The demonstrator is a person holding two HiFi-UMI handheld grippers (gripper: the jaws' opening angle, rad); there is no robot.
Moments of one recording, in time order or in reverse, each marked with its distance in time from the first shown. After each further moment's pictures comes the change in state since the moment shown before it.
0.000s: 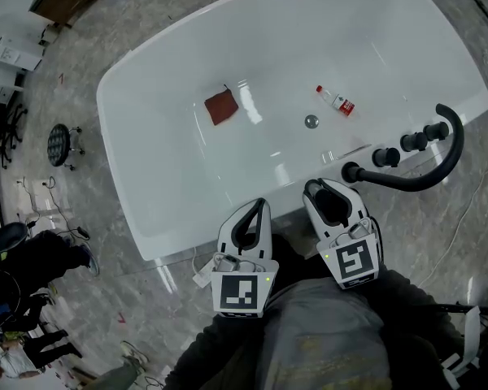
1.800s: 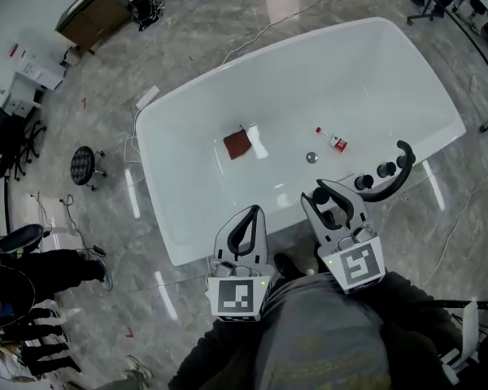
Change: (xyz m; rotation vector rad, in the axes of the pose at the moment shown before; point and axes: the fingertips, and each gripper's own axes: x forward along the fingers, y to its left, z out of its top) left arm -0.083 0.008 0.169 0.034 -0.131 0.047; right arm -0.076 -0.003 0.211 -0.039 -0.199 -0.017
